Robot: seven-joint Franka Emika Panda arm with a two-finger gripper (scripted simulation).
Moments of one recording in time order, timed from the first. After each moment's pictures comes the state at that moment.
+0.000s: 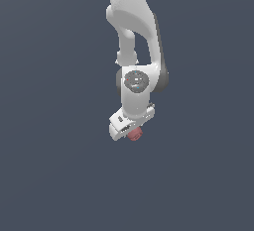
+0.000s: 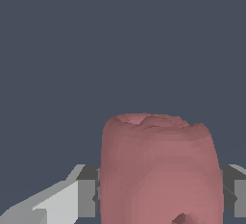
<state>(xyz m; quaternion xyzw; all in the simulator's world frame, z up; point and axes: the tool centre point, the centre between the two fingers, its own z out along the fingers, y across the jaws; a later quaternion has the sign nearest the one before) 0.038 0.025 0.091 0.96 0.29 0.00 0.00</state>
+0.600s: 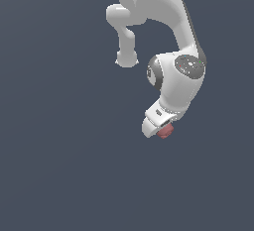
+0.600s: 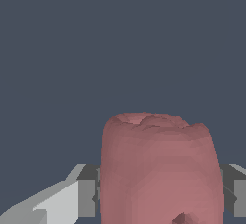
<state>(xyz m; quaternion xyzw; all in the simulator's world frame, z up) 0.051 0.143 0.146 0.96 0.30 0.00 0.00</state>
